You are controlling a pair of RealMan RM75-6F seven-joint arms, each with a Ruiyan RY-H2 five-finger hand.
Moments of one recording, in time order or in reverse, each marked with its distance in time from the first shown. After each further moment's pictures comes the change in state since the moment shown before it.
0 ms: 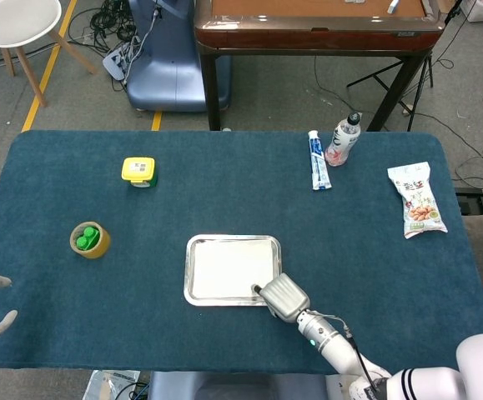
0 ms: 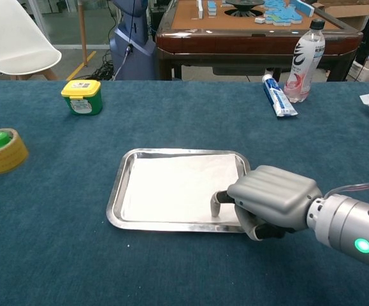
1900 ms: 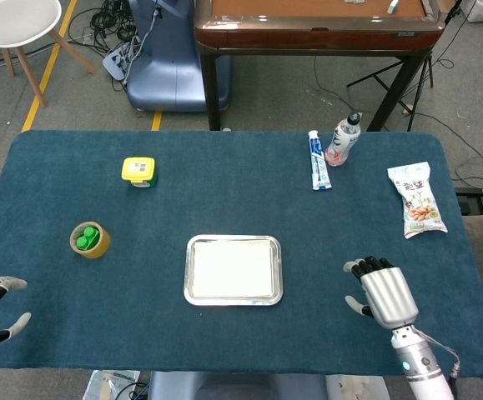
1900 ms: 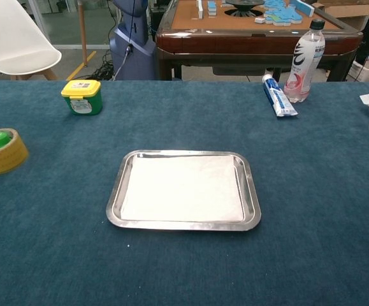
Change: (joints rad) left arm -0.013 -0.034 0.020 0.024 0.060 0.003 0.006; right arm -0.378 0.385 -0.062 -0.258 -0.284 0.547 0.177
